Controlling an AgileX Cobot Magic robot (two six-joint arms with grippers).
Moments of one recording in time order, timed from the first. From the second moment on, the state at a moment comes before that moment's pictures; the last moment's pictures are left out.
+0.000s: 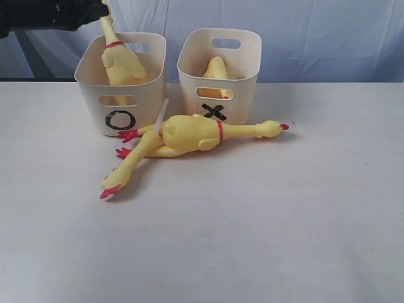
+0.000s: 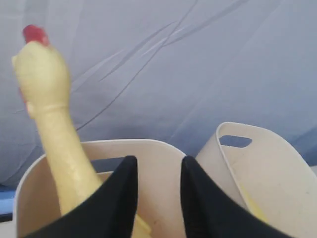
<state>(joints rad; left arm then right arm) 0.05 2.36 -2.09 -1.37 0.64 1.01 0.06 0.01 0.00 0.19 0.31 -0.22</state>
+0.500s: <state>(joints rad) 0.05 2.18 -2.08 -0.80 0.78 0.74 0.06 0.01 0.00 0.19 0.31 -0.22</state>
